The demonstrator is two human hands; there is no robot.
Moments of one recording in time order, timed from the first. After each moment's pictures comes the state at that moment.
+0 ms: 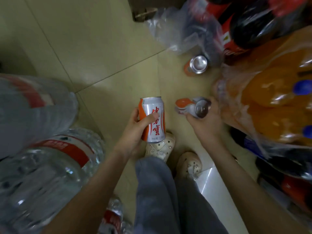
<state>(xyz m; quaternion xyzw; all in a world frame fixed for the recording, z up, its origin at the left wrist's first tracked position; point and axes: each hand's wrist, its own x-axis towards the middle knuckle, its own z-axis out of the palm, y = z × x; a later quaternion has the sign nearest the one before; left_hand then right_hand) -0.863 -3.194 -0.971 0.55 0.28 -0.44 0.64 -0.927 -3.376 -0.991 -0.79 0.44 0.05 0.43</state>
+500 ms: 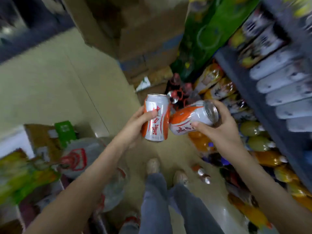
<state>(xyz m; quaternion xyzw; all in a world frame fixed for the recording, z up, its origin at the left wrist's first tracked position) -0.741 -3.225 -0.472 0.54 0.06 -0.49 0.68 -0.865 -3.410 -0.429 -0.73 0.31 -0.07 0.61</state>
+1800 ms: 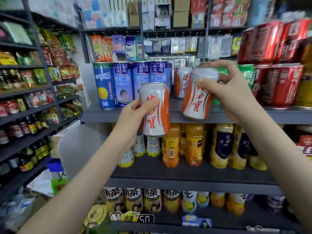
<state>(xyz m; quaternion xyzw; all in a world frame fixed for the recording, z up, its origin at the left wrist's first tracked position) -0.715 -3.639 0.046 0.37 -0.54 -0.42 0.62 -0.937 -3.675 0.093 -0.66 0.32 -0.62 0.29</state>
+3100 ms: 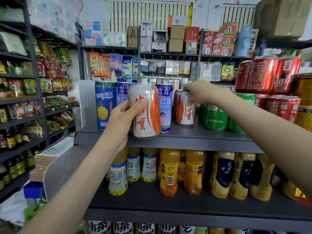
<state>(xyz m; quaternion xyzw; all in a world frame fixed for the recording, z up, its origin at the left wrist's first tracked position) -0.679 -3.676 0.079 0.31 -0.56 -0.37 0.67 -0.888 -3.779 0.173 -0.80 0.55 -0.11 -0.21</state>
